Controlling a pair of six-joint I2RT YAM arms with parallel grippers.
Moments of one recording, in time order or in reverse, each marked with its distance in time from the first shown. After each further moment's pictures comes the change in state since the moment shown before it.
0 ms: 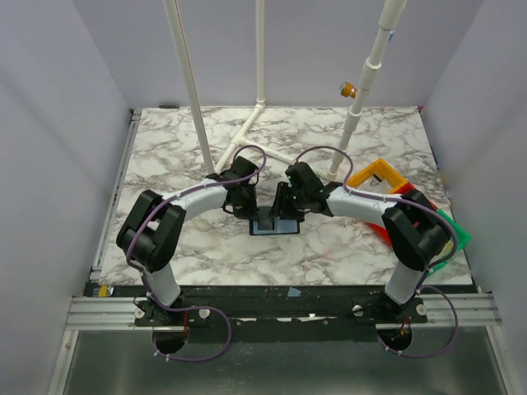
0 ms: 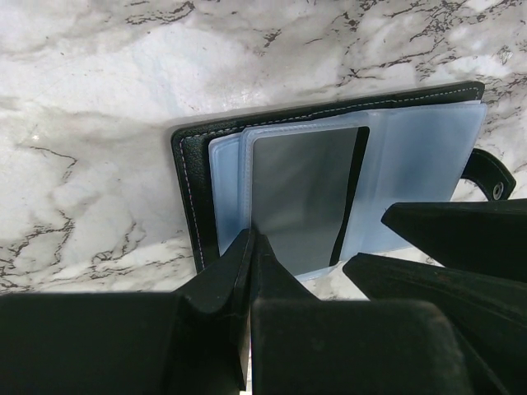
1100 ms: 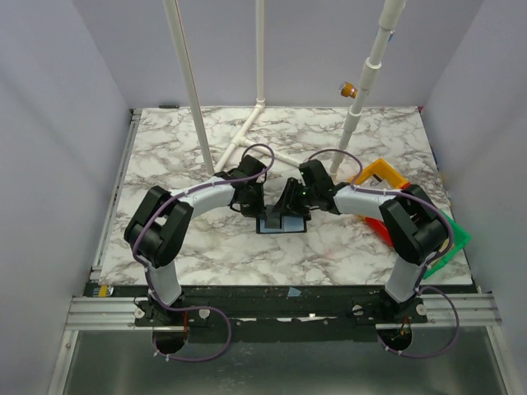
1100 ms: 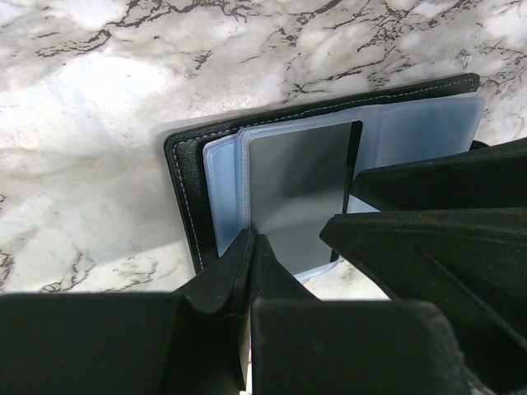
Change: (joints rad) left arm -0.038 0.059 0.062 0.017 0.013 -0.011; right arm -0.104 0.040 -0.072 0.166 -0.145 0.084
